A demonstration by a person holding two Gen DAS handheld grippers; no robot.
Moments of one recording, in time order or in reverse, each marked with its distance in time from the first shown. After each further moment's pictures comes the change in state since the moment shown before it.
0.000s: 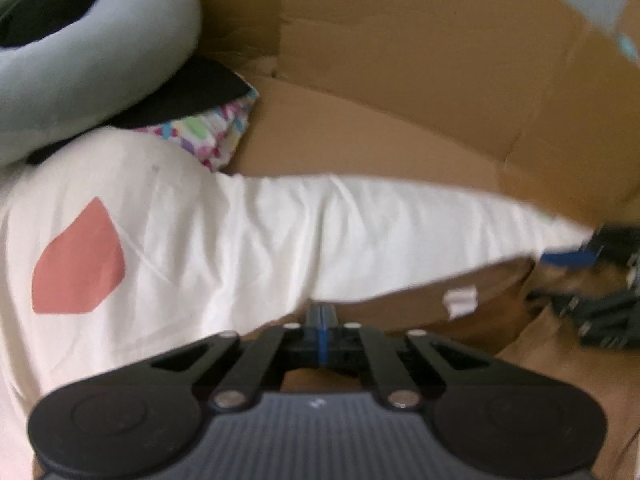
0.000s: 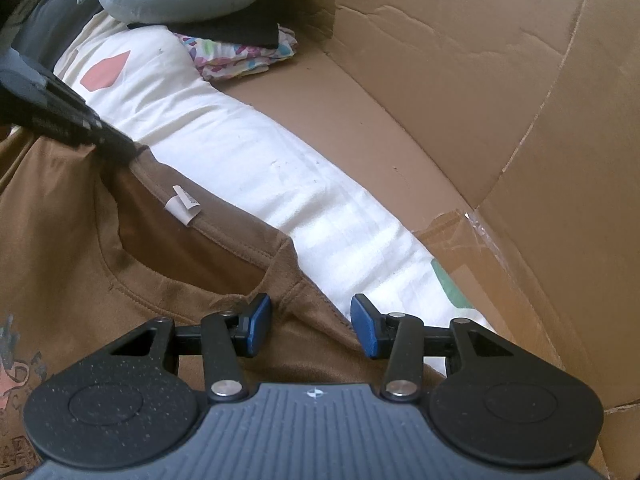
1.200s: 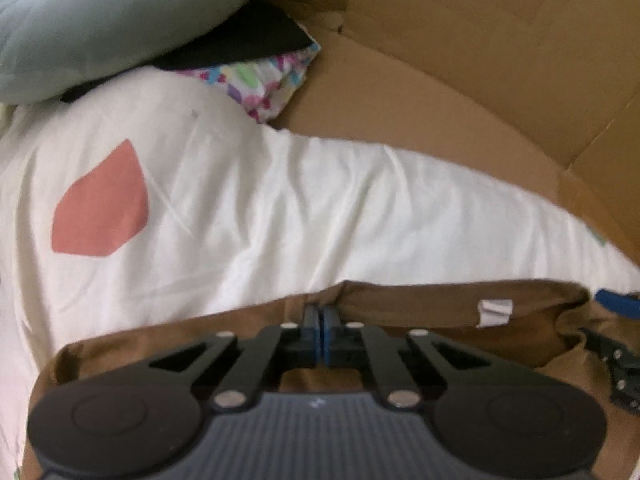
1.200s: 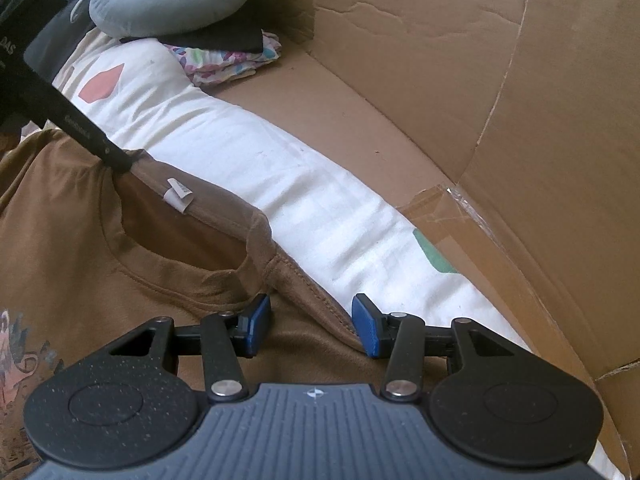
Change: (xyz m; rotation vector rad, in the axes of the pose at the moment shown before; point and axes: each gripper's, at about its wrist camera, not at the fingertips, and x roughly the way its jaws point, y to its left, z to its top) left arm 0.016 0.003 0.007 -0.152 0.146 0.149; right arm -0.015 -0.011 -0.019 0.046 -0.025 0.033
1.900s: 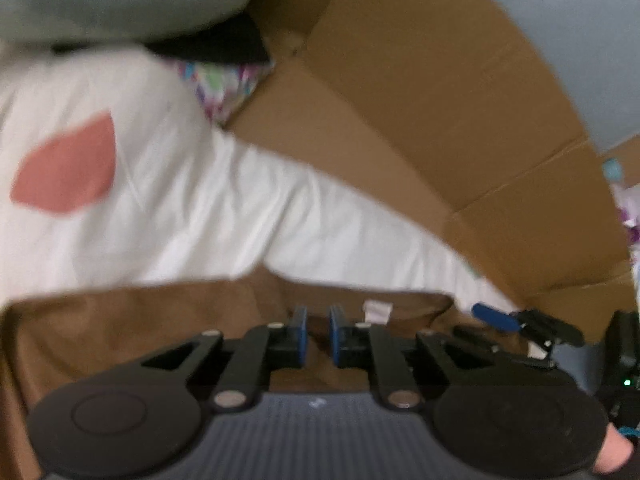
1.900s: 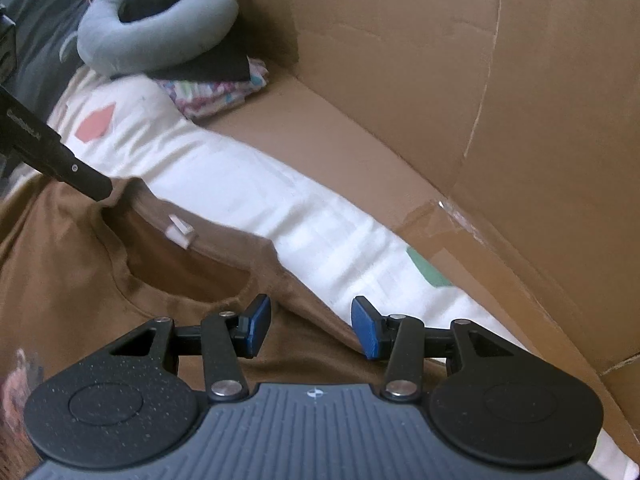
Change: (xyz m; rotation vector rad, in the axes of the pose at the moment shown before) left arm -0.037 0.038 -0.002 -0.137 -0.039 -0.381; right arm -0.010 -0.007 0.009 0.085 -0.074 0.033
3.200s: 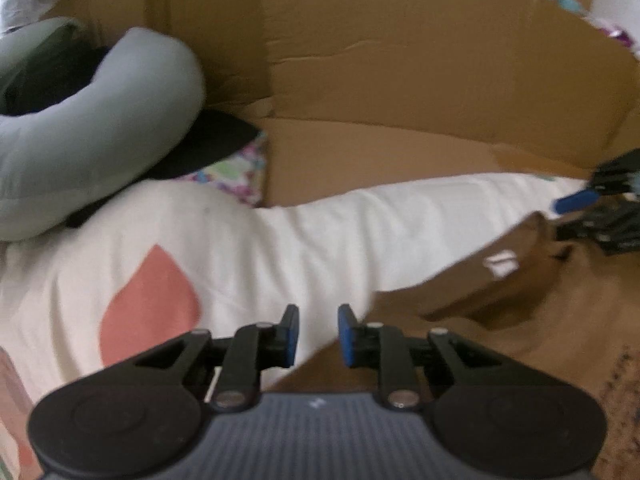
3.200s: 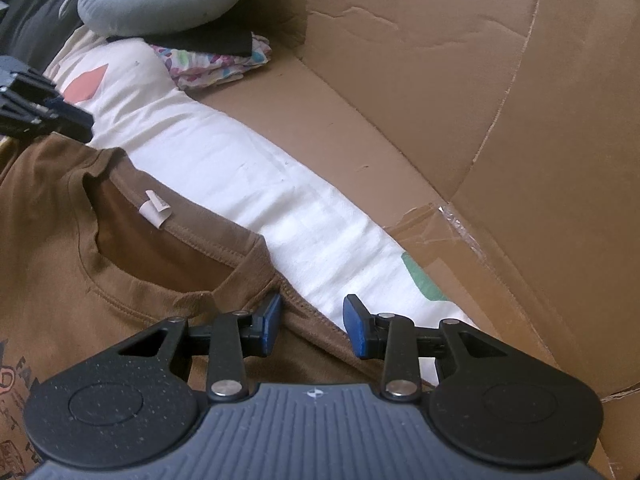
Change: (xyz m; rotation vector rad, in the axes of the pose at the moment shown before) left arm 0.022 0.005 -0.018 0.581 -0.156 0.266; right arm 0.024 0.005 0.000 -0.109 0.067 -0.091
